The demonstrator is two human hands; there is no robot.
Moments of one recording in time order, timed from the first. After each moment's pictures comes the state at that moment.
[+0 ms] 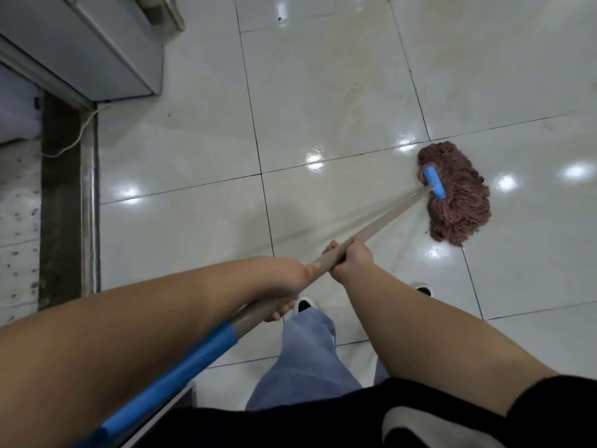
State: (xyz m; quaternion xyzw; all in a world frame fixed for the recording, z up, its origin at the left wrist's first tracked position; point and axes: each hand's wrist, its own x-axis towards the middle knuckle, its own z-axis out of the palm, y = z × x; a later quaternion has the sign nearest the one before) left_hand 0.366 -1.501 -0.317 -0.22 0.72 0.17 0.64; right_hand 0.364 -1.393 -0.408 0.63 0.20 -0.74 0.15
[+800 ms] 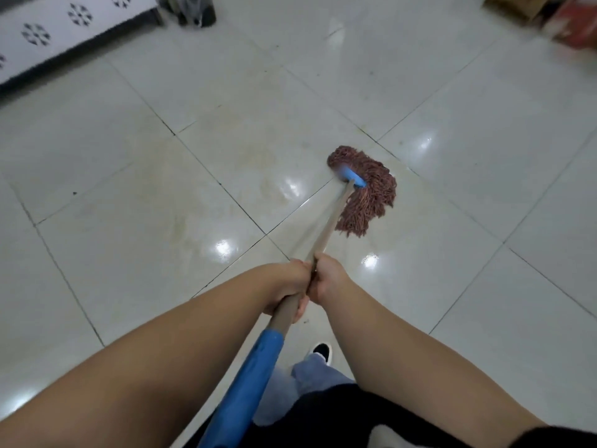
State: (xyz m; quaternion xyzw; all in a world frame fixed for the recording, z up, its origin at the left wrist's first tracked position) left_hand 0.185 -0.964 -0.308 -0.07 0.73 0.17 0.66; right_hand 0.224 -0.901 -0.362 0.57 0.13 -0.81 0.03
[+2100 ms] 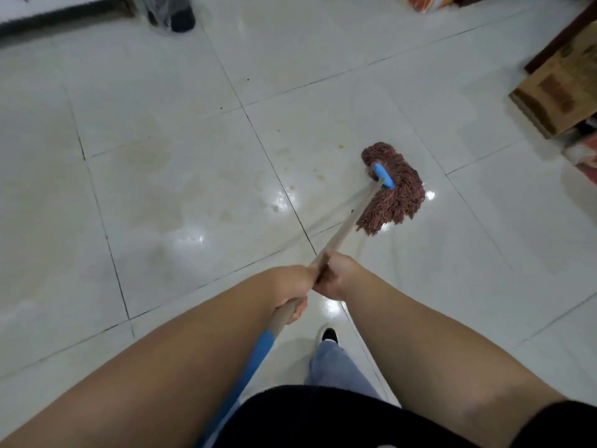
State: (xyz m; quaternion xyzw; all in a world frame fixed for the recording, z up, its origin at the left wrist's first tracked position) left_hand -0.004 -0.274 -0.370 -0.14 0.73 0.22 0.63; right_hand 0.017 -0.183 -0.395 0.60 0.28 -0.73 0.17
